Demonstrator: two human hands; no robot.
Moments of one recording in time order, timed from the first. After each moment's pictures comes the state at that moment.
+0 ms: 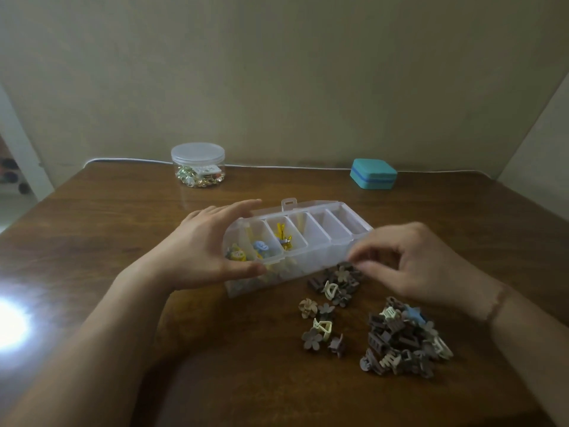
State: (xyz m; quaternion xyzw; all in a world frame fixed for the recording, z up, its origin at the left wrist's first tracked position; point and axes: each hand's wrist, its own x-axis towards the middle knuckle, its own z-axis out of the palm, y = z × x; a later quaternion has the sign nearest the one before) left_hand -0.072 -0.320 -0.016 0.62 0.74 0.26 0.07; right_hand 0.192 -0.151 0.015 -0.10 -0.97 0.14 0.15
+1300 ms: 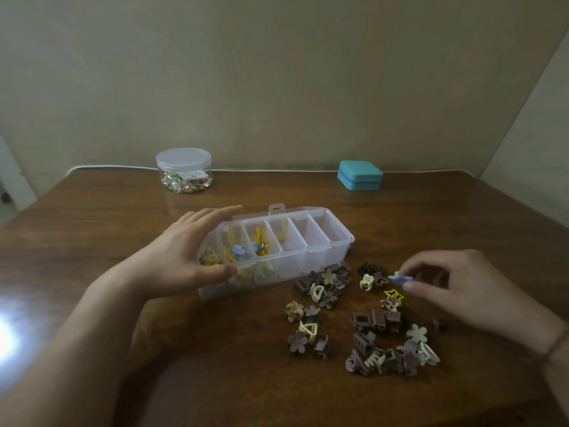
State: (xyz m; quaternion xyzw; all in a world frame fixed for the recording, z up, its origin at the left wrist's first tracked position) left_hand -0.081 -0.323 -0.020 0.62 0.73 0.27 0.11; right_hand 0.265 -0.135 0.006 -0.30 -0.93 0.17 0.13
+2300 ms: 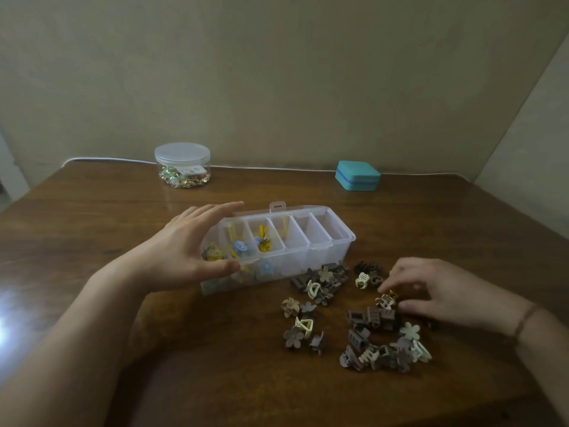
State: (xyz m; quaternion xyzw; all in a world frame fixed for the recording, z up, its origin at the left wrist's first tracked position) left_hand -0.078 -0.321 -0.020 0.62 0.73 0.27 0.11; right_hand 0.259 -0.106 -0.007 -0.25 -0.96 0.09 -0.07
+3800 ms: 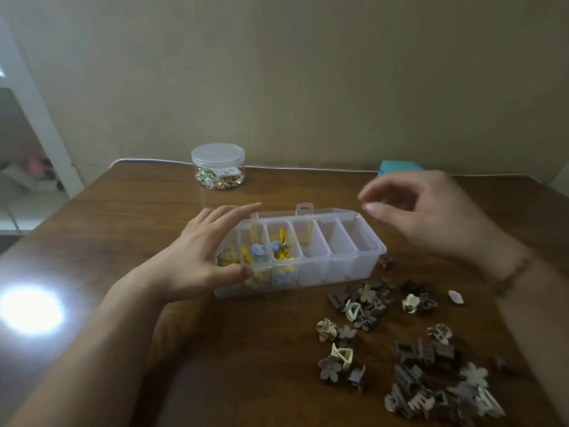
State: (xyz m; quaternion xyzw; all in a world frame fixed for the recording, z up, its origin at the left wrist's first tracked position) left_hand -0.096 -0.327 -0.028 0.60 0.74 0.29 0.08; right_hand 0.141 -0.124 0.049 -0.17 -0.92 0.23 0.27
